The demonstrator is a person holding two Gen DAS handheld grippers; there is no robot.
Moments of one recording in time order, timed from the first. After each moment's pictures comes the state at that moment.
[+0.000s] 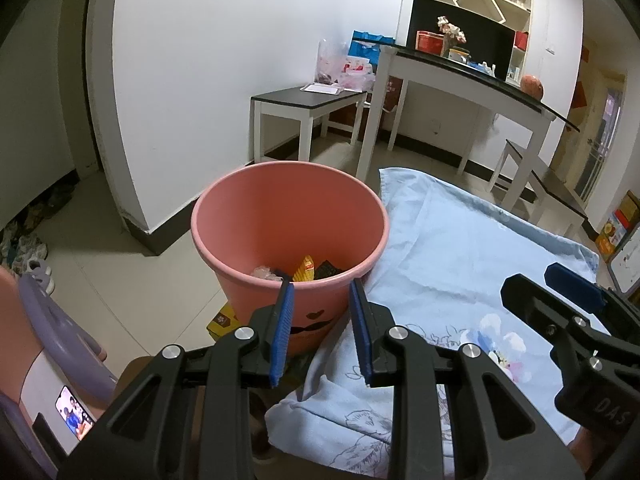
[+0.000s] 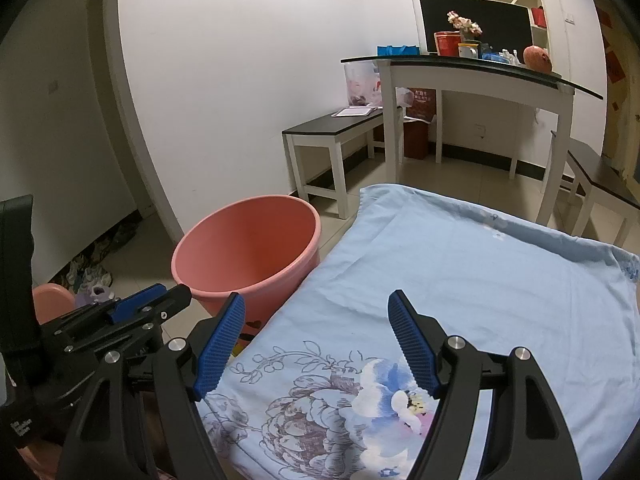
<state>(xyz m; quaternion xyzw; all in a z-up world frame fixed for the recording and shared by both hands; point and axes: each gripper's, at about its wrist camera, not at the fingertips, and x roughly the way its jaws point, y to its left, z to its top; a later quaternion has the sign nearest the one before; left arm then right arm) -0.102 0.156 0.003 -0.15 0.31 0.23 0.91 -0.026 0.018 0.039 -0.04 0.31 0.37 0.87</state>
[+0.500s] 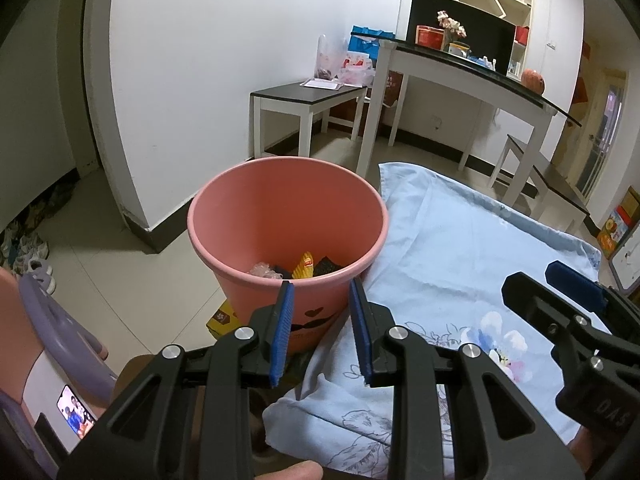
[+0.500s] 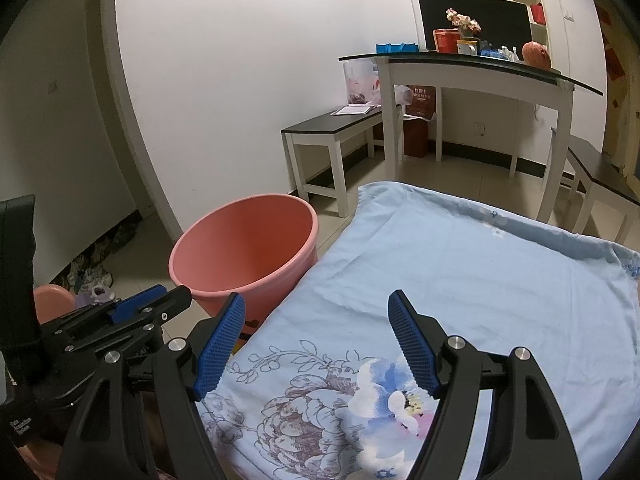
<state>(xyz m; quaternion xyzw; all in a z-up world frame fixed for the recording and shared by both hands) -0.101 0.150 -0.002 -0.15 0.32 0.23 0.91 -0.023 0.016 0.035 -0.04 0.32 0.37 0.87</state>
